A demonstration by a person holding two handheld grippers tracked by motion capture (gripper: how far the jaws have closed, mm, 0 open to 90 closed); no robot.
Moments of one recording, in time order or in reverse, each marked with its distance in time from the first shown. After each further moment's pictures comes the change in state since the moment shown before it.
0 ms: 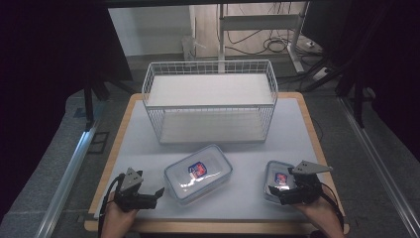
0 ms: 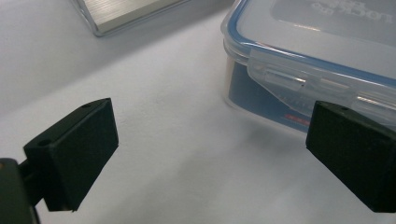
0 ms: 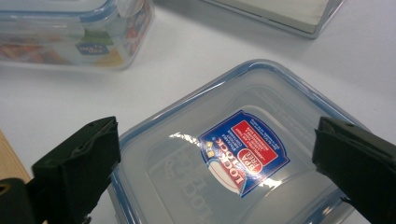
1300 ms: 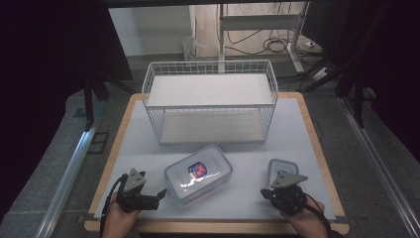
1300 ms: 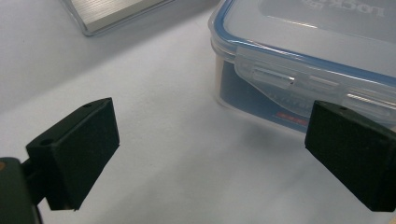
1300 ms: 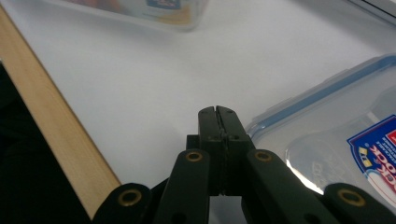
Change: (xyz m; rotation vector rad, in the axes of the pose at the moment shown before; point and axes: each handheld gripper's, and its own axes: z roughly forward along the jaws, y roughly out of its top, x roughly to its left) left arm -0.005 0.001 0.002 0.007 -0.011 0.013; right arm 0.052 0.005 0.010 0.153 0.044 -0.151
